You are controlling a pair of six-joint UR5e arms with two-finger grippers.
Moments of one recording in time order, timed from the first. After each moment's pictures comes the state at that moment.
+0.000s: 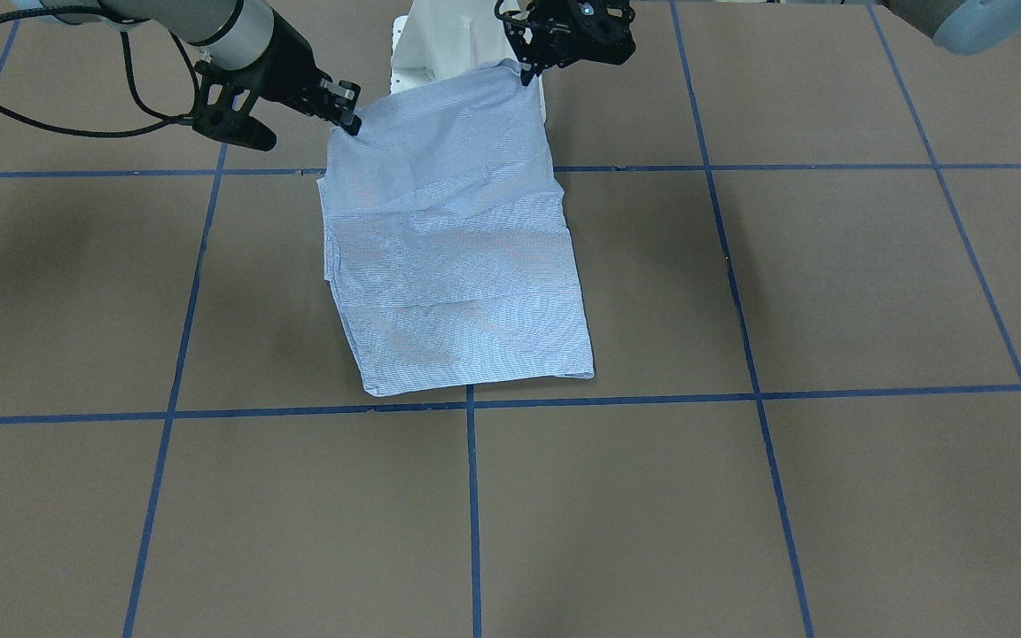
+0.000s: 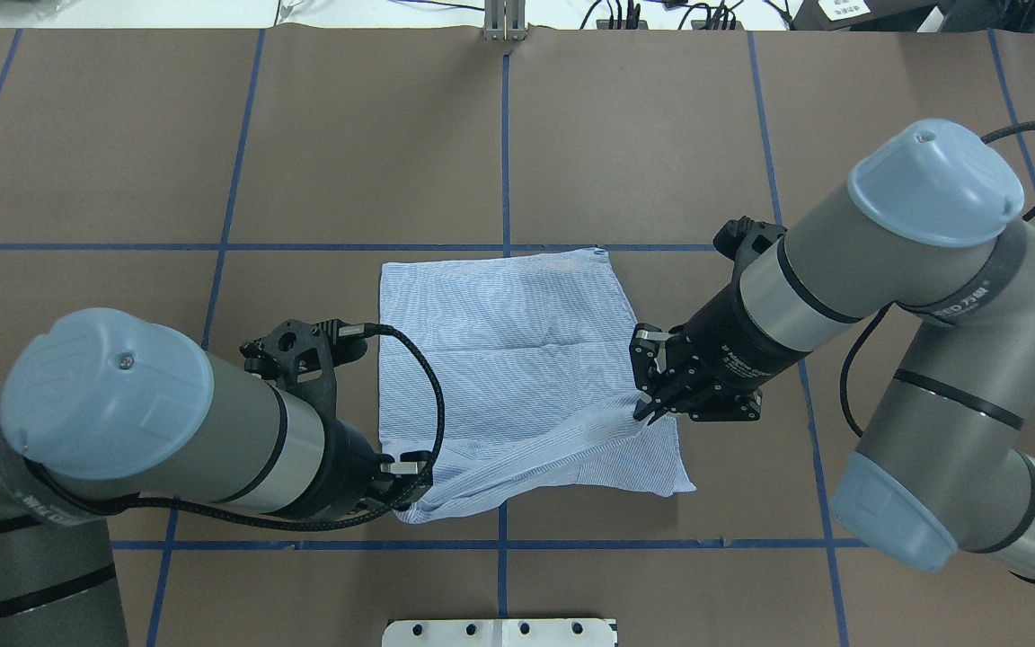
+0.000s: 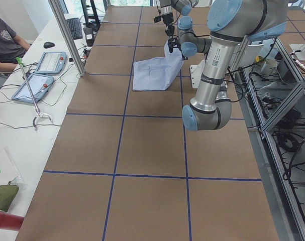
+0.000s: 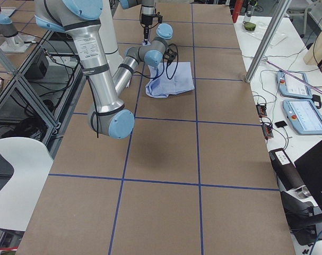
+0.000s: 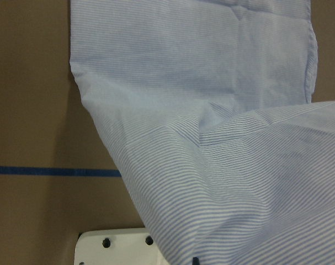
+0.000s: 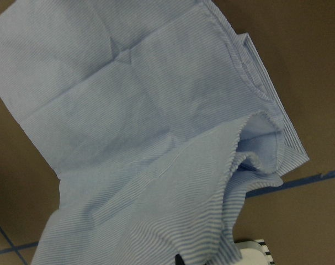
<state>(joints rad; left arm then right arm) -0.38 -2.05 -2.22 -1.52 -1.95 -1.52 0.65 -1.18 2.07 -1.47 2.34 1.70</state>
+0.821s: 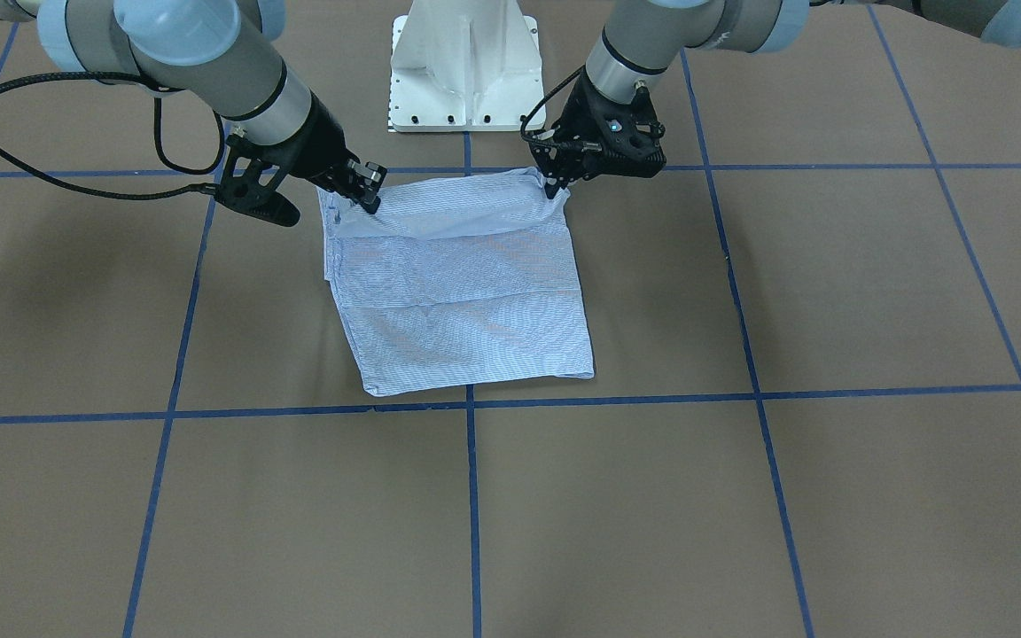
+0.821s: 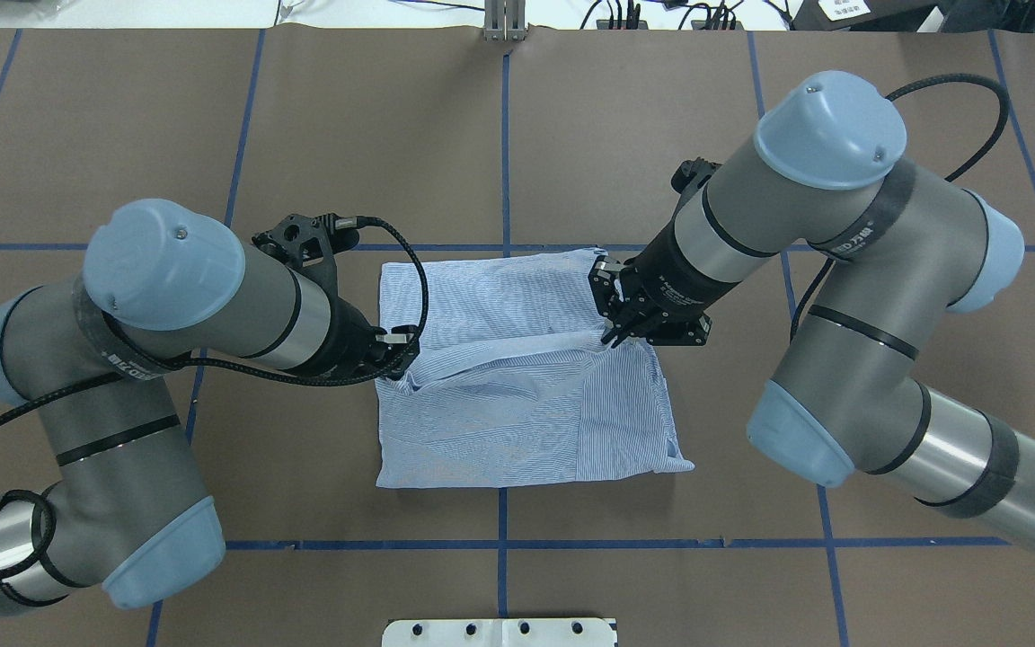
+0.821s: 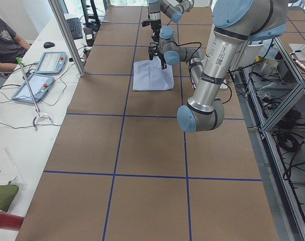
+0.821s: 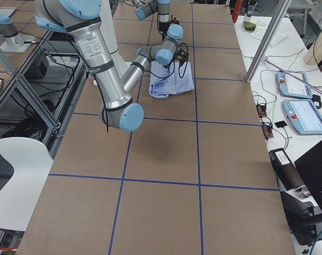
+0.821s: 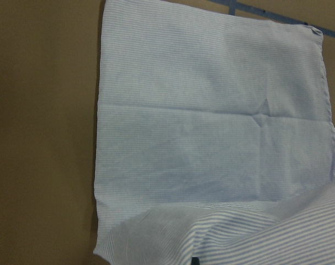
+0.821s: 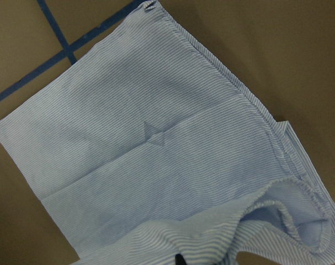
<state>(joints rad) -0.54 -2.05 -1.96 -1.76 -1.96 -1.43 0.68 -1.05 1.88 -1.47 2.24 1.67</state>
